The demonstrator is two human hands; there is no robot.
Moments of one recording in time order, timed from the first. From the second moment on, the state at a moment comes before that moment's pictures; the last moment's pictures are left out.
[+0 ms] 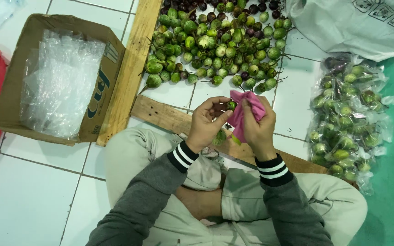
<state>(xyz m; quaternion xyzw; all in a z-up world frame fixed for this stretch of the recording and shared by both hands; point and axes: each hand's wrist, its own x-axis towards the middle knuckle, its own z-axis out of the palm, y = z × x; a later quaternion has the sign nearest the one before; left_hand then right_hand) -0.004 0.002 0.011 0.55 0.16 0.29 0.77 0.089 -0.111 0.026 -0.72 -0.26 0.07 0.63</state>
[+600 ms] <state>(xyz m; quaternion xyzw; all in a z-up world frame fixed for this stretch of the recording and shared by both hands) -0.002 -0.006 -0.006 0.57 0.09 0.29 0.77 0.101 -0.112 0.013 -0.77 -0.20 0.20 0.57</state>
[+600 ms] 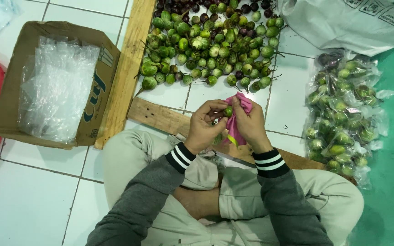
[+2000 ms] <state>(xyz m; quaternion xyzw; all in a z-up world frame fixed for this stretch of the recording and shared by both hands) 0.001 0.010 -0.040 0.33 0.25 0.15 0.90 0.070 -0.101 0.071 -0.75 -0.43 0.08 0.49</state>
